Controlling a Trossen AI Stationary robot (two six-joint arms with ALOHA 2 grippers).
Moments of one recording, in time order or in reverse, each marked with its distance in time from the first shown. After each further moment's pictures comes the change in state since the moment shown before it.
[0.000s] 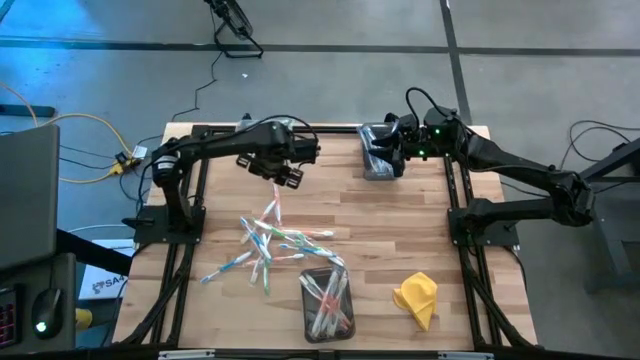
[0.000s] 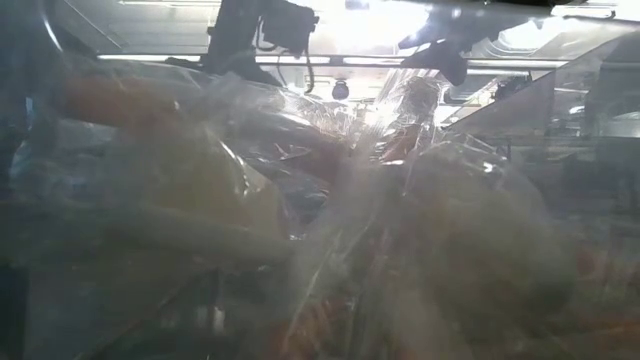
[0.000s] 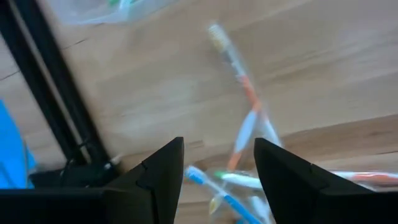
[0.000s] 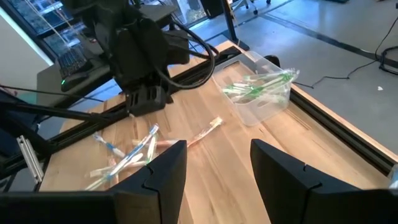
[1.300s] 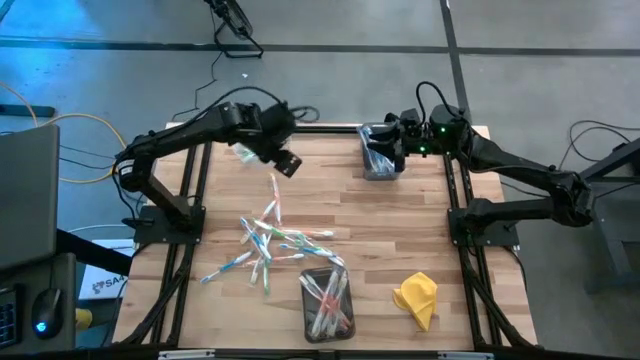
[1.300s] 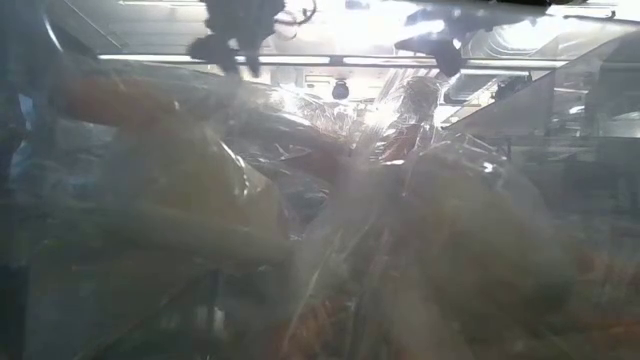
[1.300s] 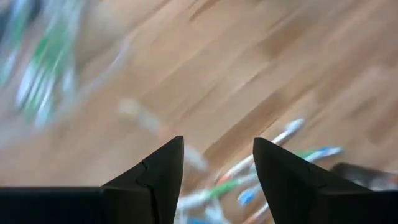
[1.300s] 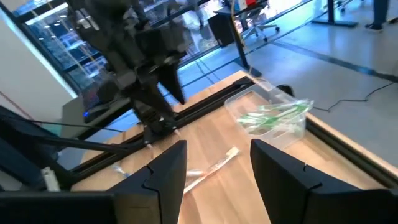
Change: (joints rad) left arm 0.065 -0.256 0.001 0.285 0.165 0.416; right arm 0.000 -0.003 0.000 0.137 -0.022 0.086
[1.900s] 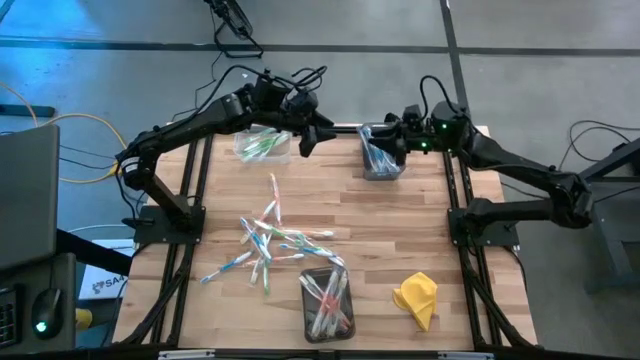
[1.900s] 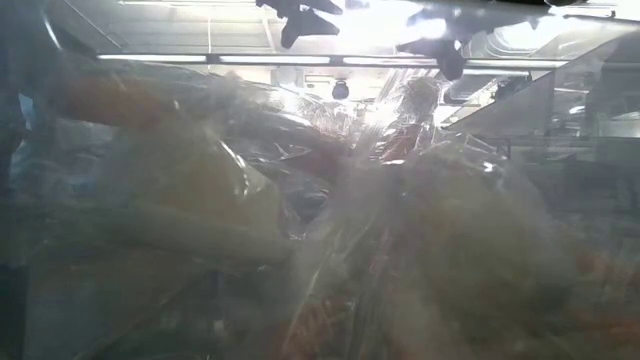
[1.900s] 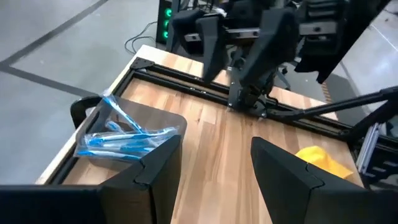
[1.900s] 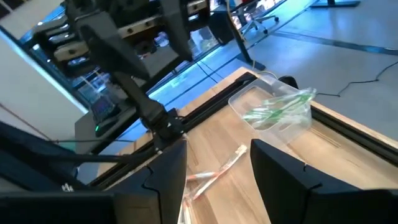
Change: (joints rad) left arm 0.095 0.028 0.000 0.779 0.351 0.482; right arm -0.041 0.000 0.000 0.001 -0.040 0.121
